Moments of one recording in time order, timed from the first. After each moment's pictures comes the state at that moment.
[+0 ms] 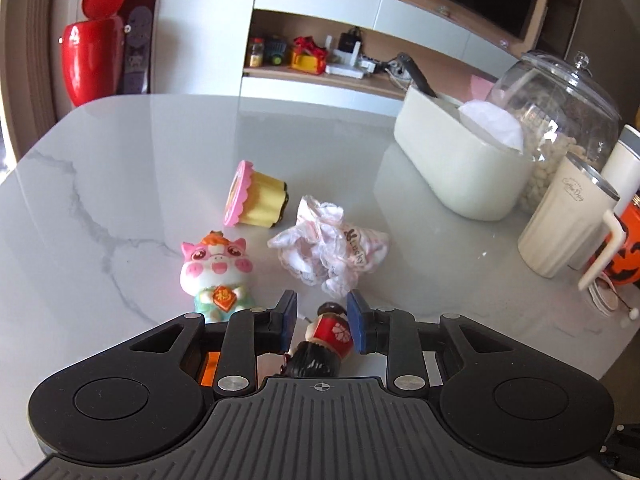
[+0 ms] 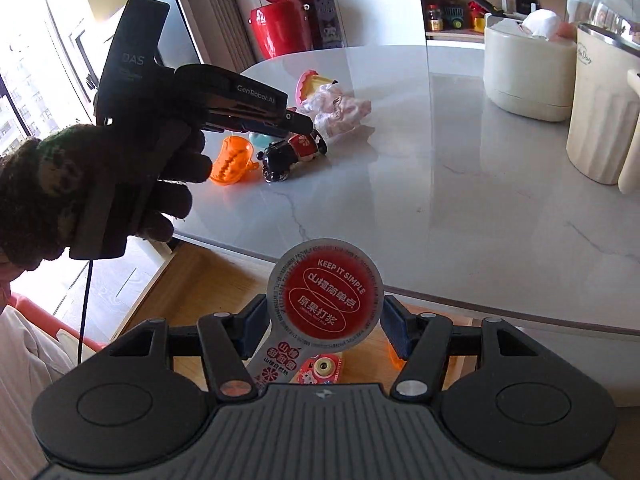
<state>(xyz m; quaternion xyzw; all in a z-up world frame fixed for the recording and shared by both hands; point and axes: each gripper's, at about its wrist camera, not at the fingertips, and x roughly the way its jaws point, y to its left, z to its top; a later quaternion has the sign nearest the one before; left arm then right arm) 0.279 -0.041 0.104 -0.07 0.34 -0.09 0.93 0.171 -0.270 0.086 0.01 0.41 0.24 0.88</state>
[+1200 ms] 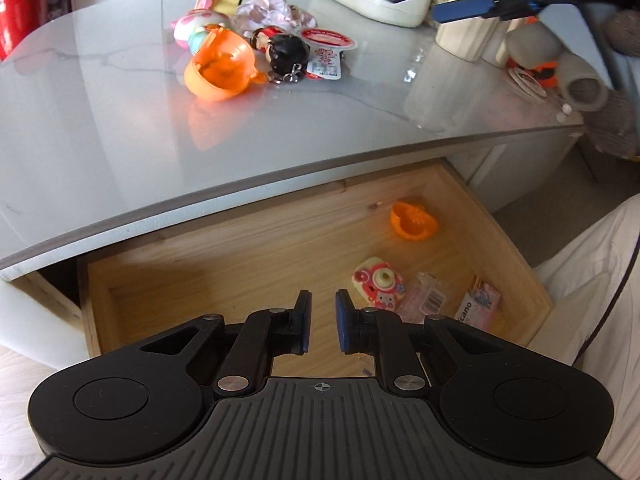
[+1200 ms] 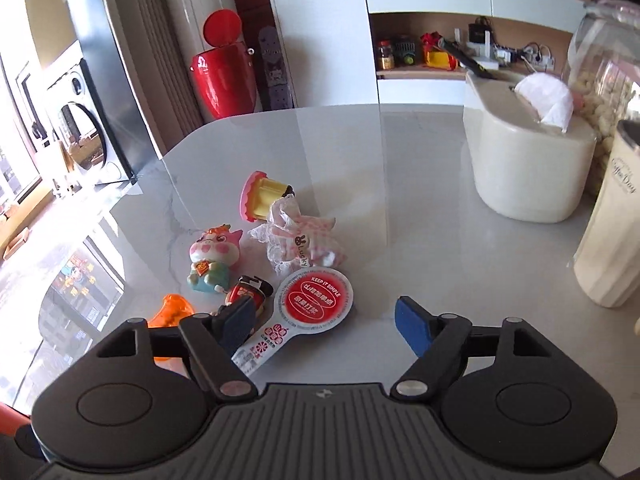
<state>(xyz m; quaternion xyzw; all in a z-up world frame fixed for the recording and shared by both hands) 0.142 0.000 0.032 0.02 0.47 -0.22 0.85 0.276 -0.227 0.115 0.02 0.36 0.17 0.92</state>
